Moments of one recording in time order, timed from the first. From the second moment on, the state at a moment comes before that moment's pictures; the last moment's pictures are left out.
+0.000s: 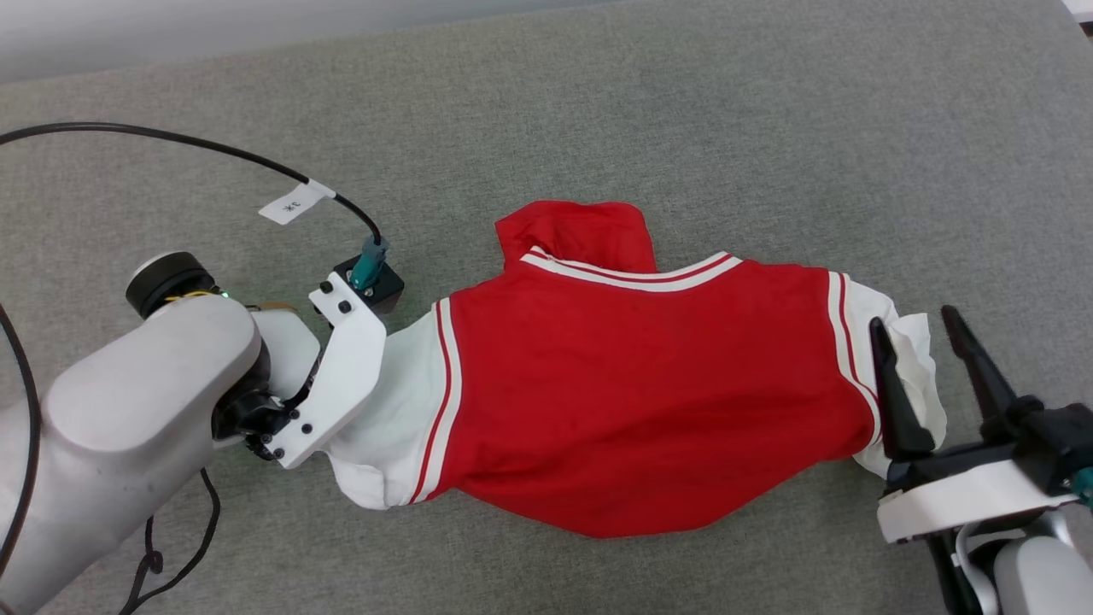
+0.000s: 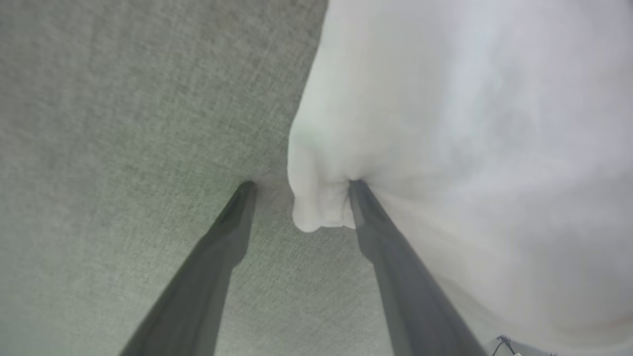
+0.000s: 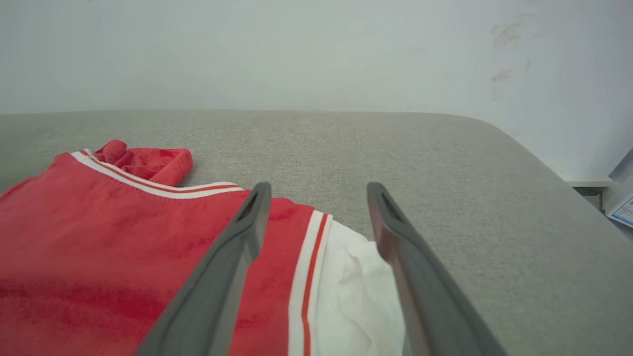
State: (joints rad) left arm -1.05 0.72 -1.26 0.31 -0.89 -0.13 1.04; right arm -0.13 -0.15 0.02 0.10 0.14 0.13 -0.25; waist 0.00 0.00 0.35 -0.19
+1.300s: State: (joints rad) left arm -1.02 0.71 -1.28 0.16 -0.84 -0.13 0.82; right arm -0.52 -0.82 0.52 0.22 0.62 0.13 0.80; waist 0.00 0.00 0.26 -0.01
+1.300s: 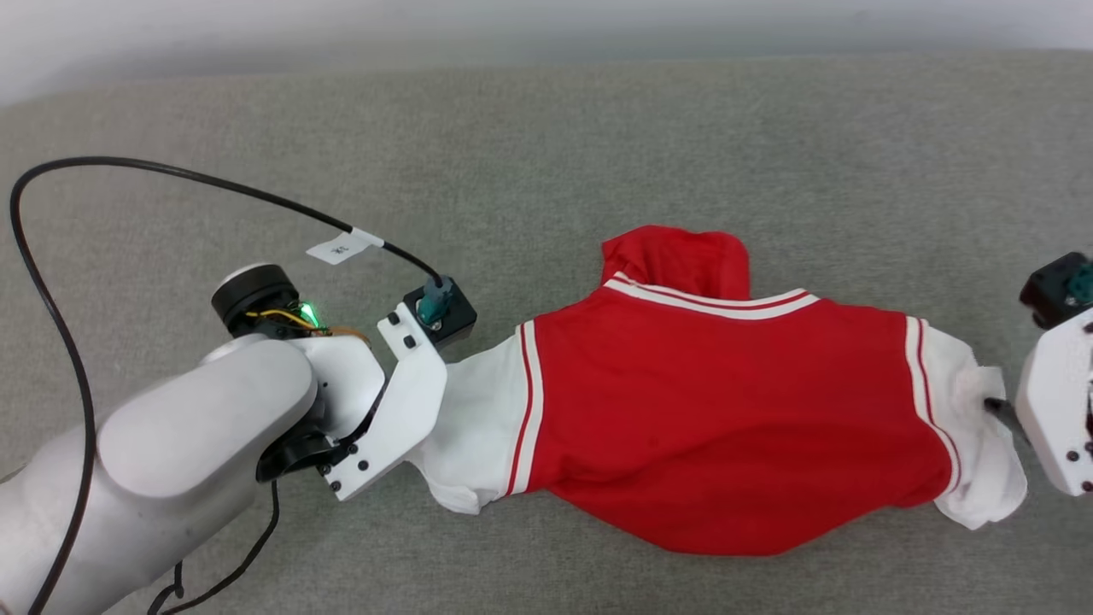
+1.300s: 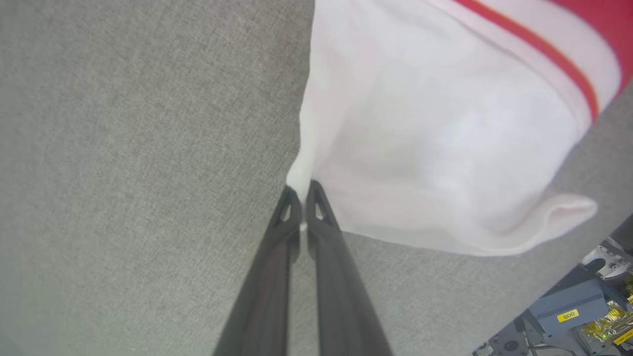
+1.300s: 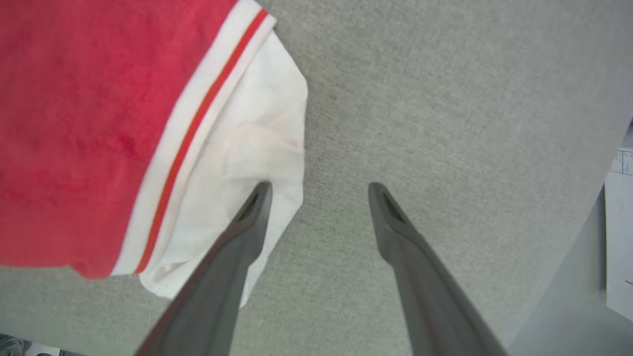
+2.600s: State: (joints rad) left arm -1.36 0.77 -1.26 0.20 -0.79 -0.13 0.29; right arm -0.94 -0.93 0.60 0.18 0.67 0.13 0.38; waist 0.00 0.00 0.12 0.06
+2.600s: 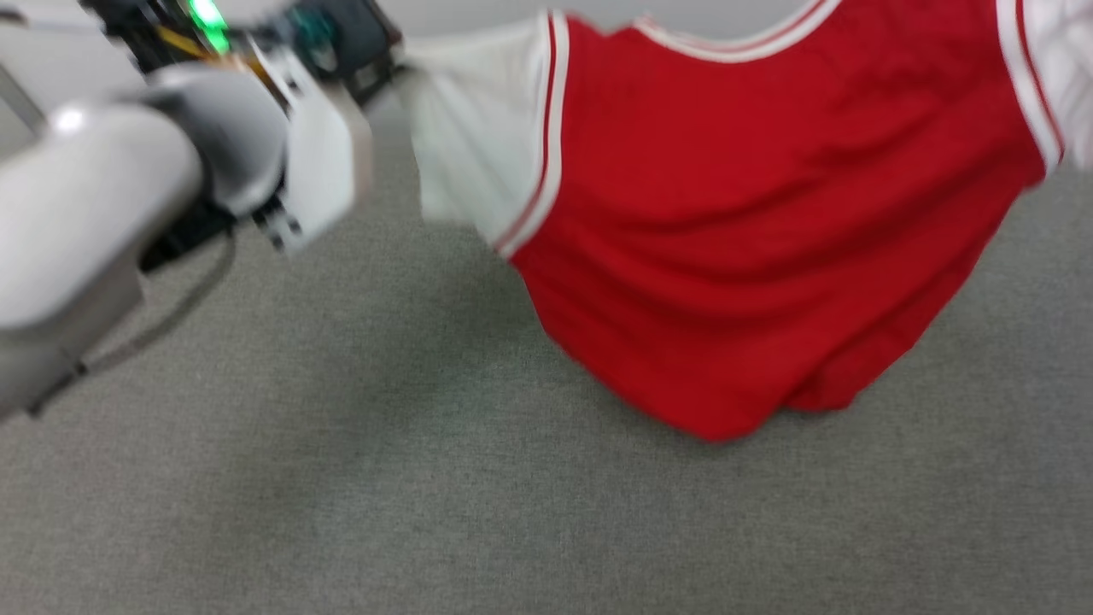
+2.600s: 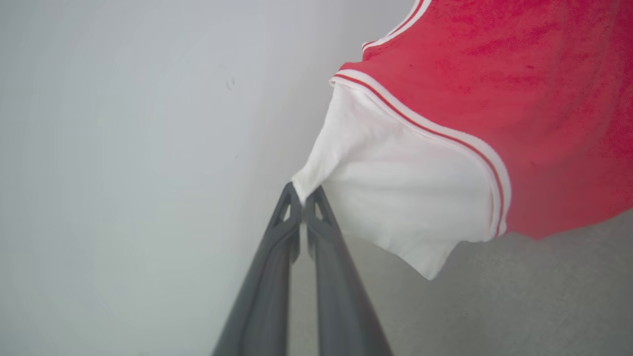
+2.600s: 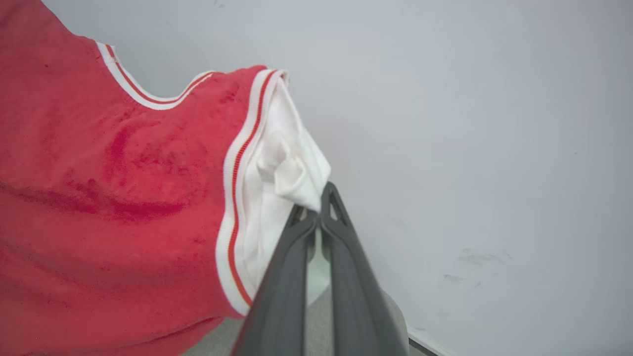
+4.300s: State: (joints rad) left arm -1.36 0.47 -1.08 0.87 -0.78 -0.11 -0.26; right arm -1.37 -0.49 1.01 0.81 0.65 0.13 -0.16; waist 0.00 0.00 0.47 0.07
